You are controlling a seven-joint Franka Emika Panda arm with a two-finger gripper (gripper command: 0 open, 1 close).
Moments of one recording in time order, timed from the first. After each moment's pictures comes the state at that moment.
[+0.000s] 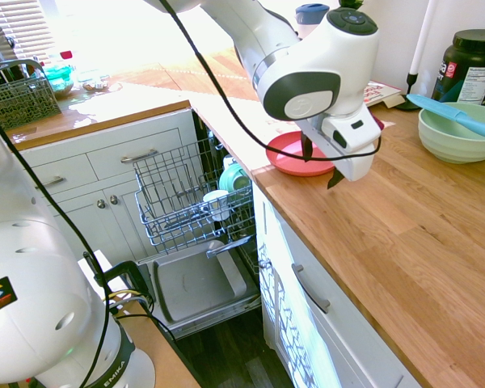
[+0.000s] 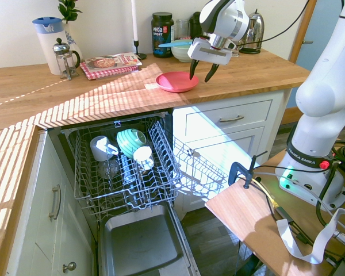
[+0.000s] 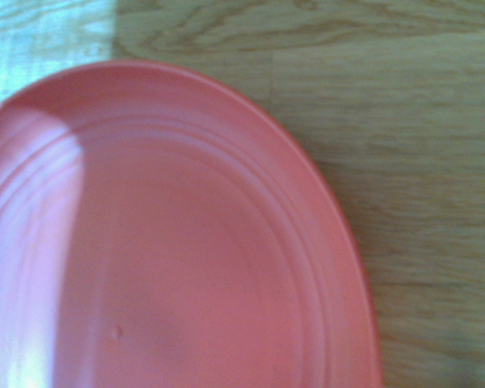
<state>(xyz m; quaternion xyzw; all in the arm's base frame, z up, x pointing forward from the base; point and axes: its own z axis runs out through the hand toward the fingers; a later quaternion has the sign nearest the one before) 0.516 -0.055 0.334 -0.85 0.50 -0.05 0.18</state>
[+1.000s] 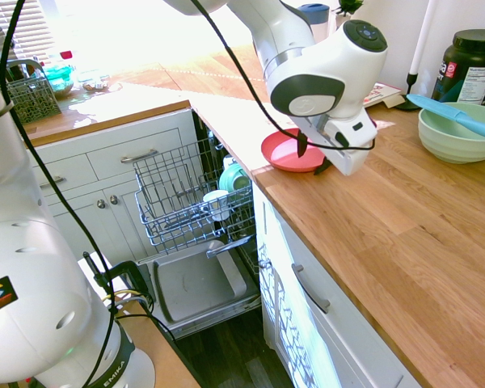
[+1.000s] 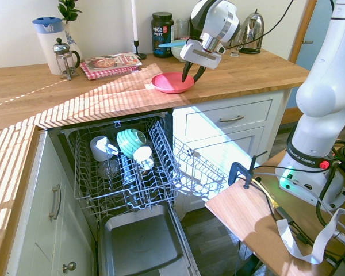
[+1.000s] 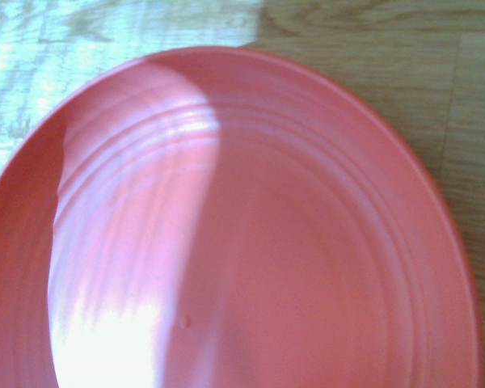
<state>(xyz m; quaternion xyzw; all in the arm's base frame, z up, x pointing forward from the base) 0.530 -0.037 0.322 -0.87 0.44 -0.01 0.22</state>
